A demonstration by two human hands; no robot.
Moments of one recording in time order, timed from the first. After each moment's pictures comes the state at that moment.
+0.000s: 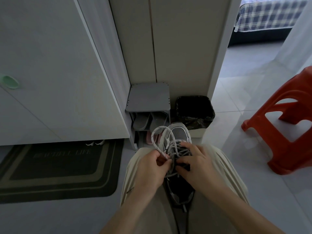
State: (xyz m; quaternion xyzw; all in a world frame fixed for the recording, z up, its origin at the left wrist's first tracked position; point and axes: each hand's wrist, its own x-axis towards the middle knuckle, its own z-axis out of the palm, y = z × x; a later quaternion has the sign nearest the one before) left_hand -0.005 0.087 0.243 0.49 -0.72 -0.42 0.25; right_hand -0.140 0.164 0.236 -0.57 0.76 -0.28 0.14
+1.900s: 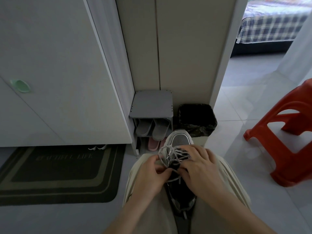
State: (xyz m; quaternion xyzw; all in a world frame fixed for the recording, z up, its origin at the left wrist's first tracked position) left_hand 0.007 0.085 0.246 0.47 -0.70 -0.48 0.24; right_hand -0.140 0.162 0.246 -0.64 0.75 -0.19 -0.06
